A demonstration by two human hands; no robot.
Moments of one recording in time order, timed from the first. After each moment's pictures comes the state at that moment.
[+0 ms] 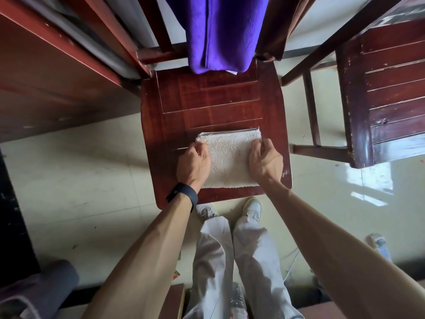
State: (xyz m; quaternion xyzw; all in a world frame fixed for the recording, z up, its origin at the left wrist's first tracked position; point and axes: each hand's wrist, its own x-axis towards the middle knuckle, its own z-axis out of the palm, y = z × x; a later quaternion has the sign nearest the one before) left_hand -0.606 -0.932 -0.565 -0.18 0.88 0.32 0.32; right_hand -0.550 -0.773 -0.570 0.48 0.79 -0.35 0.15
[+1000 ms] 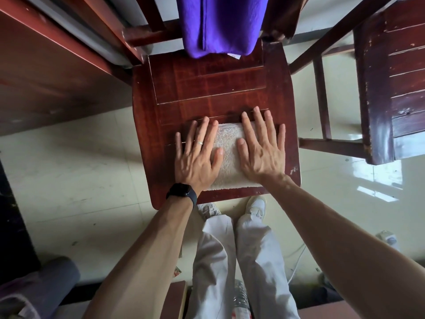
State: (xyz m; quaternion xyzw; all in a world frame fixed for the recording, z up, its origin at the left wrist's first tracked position) left_hand -0.584 -0.948 -0.617 0.23 0.95 0.12 0.15; right_hand -0.539 -0.768 -0.612 0.14 0.97 -0.13 0.14
